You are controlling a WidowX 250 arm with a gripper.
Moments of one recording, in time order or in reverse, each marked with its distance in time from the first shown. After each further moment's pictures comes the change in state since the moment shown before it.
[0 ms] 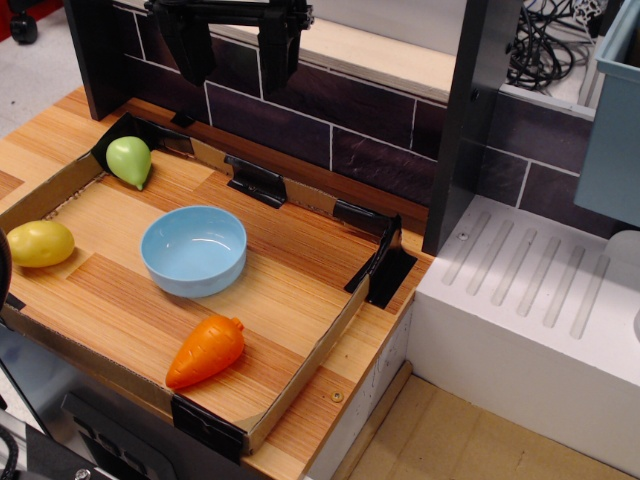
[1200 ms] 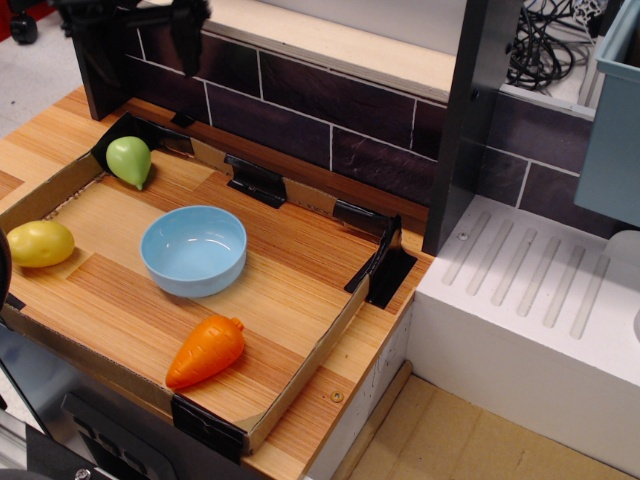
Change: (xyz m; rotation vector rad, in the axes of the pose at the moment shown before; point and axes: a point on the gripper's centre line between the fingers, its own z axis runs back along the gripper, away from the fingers) arm 0.040 0.097 -0.032 0.017 -0.149 0.349
